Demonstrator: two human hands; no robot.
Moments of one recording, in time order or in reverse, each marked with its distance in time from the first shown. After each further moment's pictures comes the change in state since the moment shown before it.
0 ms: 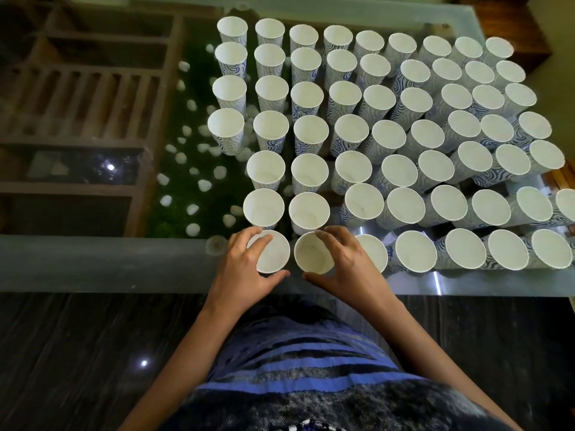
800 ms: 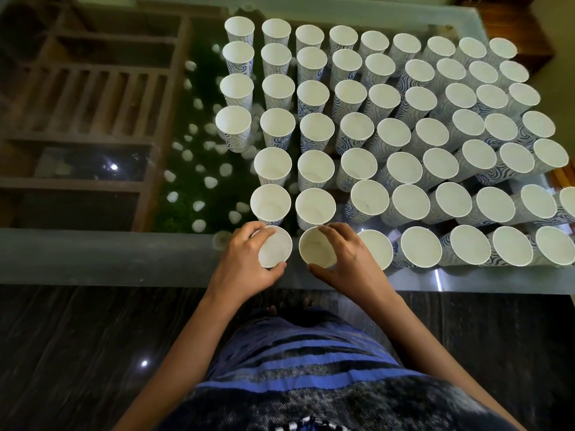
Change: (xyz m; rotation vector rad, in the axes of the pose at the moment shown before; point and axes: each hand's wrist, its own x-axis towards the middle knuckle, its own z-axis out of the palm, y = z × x) left_hand 0.004 -0.010 -0.006 -0.006 -0.026 -0.004; right_hand 0.001 -0.001 0.012 0.008 0.043 0.001
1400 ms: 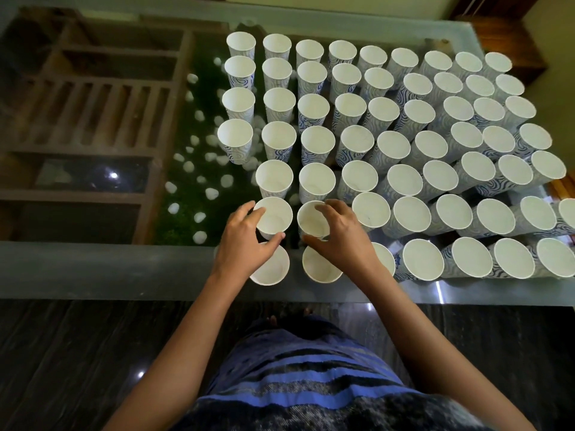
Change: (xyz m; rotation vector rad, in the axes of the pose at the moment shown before) left_hand 0.048 -0.004 -0.005 0.003 0.077 -0.130; right_hand 0.057 -0.007 -0.007 -0.005 0.093 0.068
